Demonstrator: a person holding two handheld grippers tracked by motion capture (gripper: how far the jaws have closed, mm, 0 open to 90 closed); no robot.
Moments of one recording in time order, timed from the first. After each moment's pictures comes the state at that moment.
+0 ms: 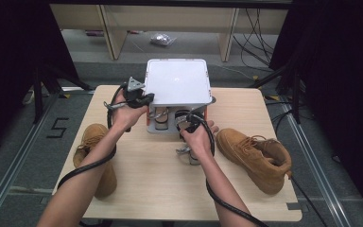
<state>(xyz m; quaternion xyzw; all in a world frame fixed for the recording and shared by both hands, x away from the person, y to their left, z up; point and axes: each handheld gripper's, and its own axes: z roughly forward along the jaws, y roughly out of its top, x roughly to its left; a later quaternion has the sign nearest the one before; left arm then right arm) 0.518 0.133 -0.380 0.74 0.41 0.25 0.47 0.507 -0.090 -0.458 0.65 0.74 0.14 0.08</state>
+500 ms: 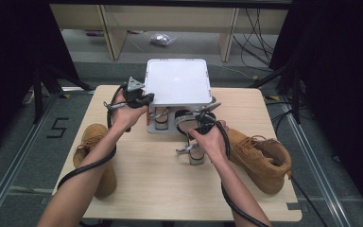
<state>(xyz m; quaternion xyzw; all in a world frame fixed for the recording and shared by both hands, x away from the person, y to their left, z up) 0.518 0.133 -0.380 0.74 0.41 0.25 0.47 0.472 -0.122 -0.415 0.61 0.76 0.23 0.06</state>
